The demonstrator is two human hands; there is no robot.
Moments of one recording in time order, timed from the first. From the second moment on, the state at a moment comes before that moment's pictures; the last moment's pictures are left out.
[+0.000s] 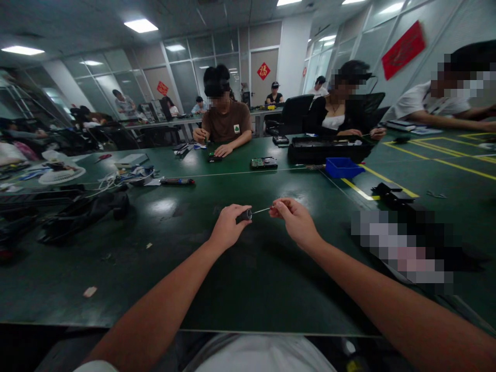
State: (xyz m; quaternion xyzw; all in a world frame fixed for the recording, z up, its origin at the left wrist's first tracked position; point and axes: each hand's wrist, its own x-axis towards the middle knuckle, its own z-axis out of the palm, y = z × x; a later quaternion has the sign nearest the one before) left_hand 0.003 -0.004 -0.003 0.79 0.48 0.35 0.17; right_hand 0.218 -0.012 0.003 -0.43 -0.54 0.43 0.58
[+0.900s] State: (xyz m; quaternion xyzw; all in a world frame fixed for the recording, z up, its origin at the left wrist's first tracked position) left_hand 0.002 -0.005 -0.002 0.78 0.48 0.36 0.20; right_hand 0.217 -0.015 0.005 -0.43 -0.57 0.39 0.57
